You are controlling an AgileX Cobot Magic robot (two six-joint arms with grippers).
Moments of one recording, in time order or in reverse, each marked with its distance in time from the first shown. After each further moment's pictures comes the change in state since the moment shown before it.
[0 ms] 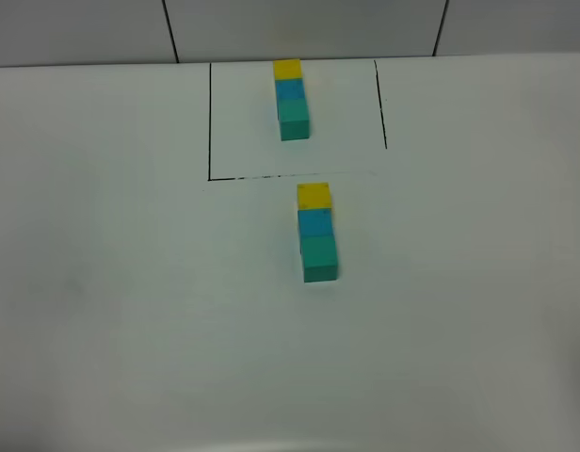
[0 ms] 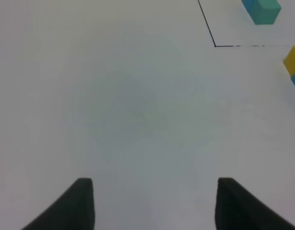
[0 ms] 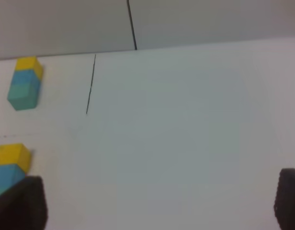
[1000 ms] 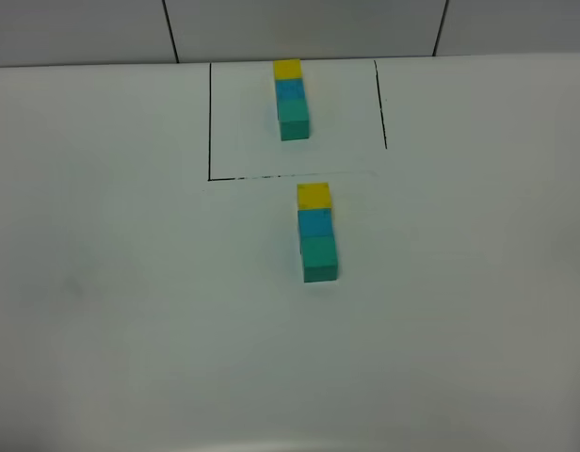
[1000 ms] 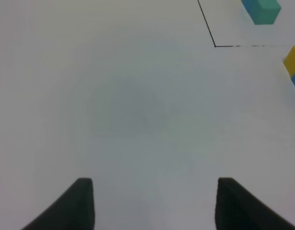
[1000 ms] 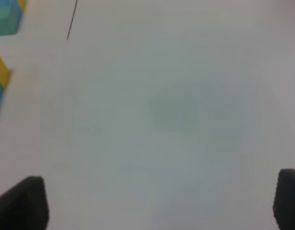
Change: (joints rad) left arm 0.000 0.000 0.000 0.000 0.000 0.000; right arm -0.001 -0.533 0.246 -0.032 0.307 -0.019
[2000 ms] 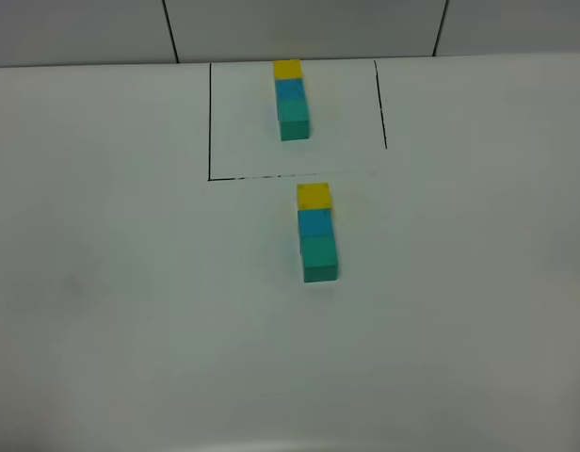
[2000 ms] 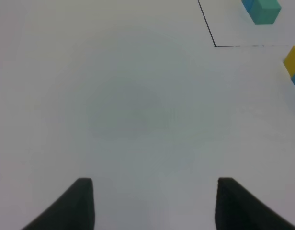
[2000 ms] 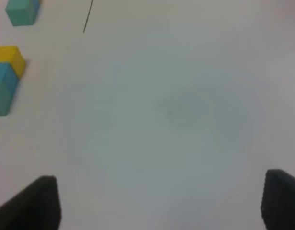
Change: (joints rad) left arm 0.000 0.000 0.000 0.000 0.000 0.000; right arm 0.058 0.000 0.000 0.000 0.001 0.000
